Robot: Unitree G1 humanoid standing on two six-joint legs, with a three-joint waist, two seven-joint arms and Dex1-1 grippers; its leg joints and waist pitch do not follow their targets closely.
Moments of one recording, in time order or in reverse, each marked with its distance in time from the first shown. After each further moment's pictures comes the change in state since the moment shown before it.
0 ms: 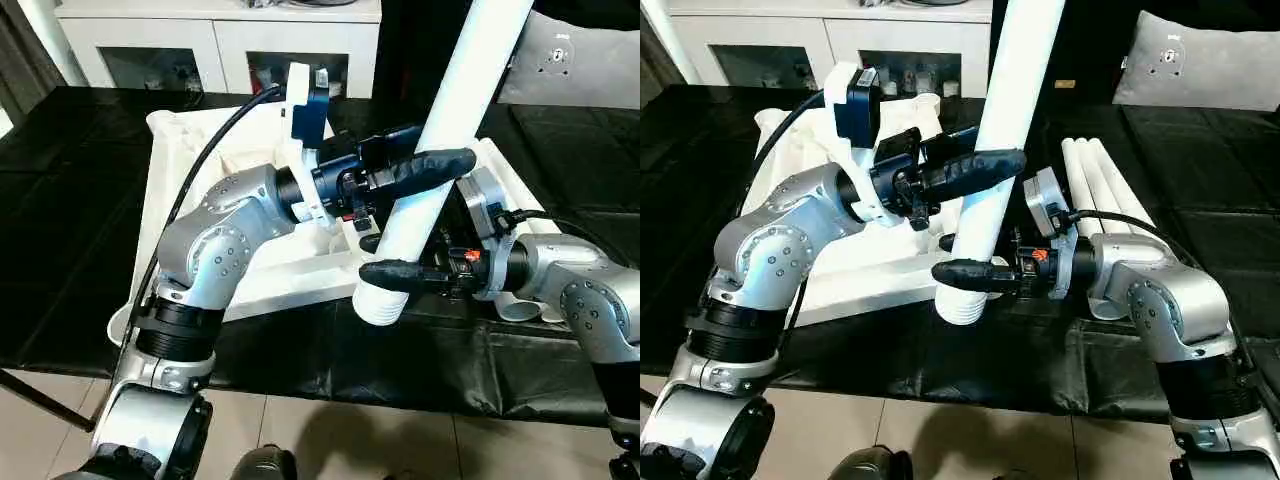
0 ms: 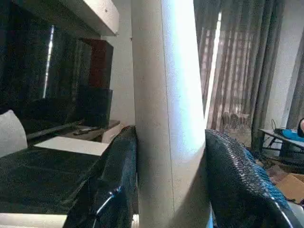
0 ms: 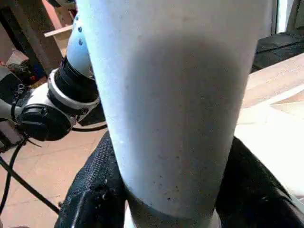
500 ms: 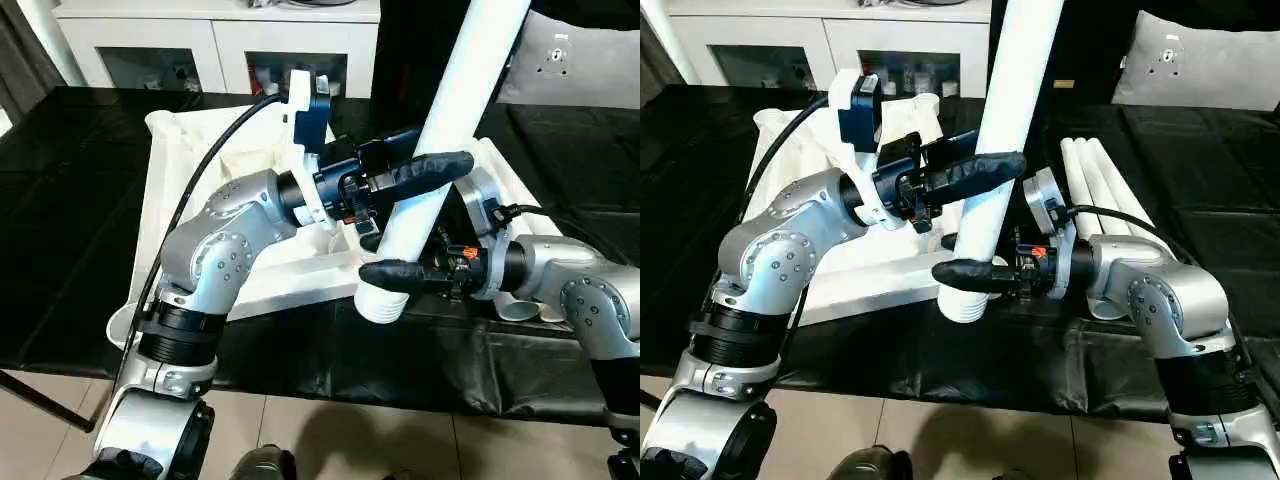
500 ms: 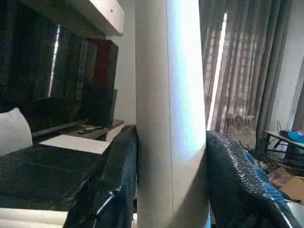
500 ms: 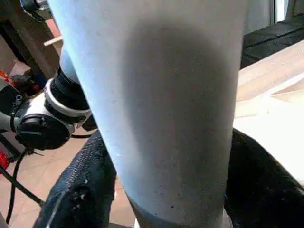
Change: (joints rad) left arm 0.016 -0.007 -0.003 0.000 0.012 -0.010 0.008; right arm -0.012 0.003 -0.002 0.025 0.025 0.061 -0.017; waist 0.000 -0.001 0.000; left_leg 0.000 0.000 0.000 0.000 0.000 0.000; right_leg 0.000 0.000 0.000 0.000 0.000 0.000
